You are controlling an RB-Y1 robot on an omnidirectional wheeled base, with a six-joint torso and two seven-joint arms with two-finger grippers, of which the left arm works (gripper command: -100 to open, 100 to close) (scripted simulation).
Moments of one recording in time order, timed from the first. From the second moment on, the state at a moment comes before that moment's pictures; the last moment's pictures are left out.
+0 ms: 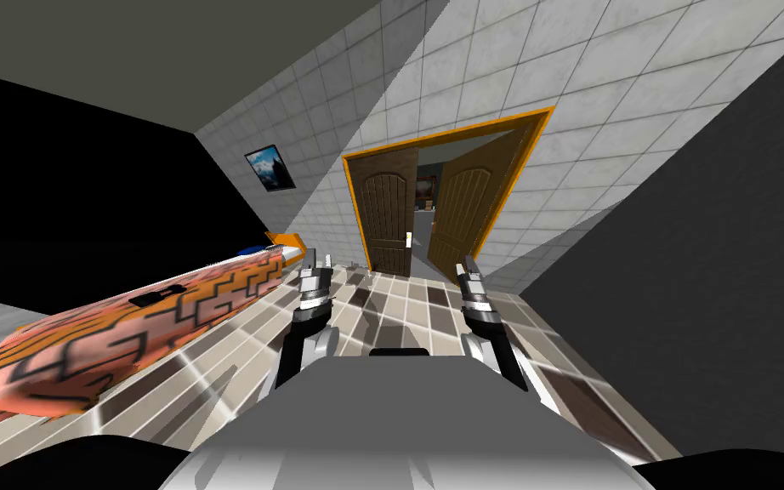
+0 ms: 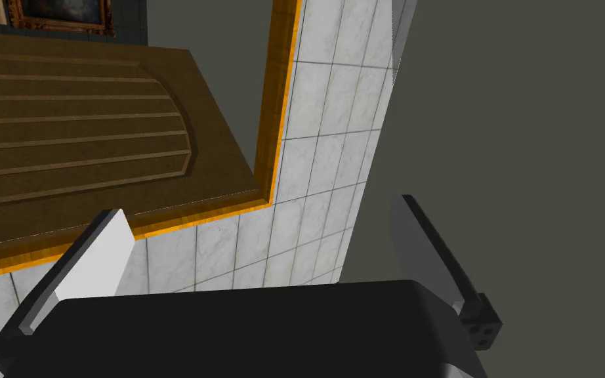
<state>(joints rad) 0.48 -0.02 -0.03 -2.39 -0.02 -0.42 -0.15</state>
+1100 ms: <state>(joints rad) 0.38 0.07 0.08 -2.11 -0.01 -0.44 -0.08</state>
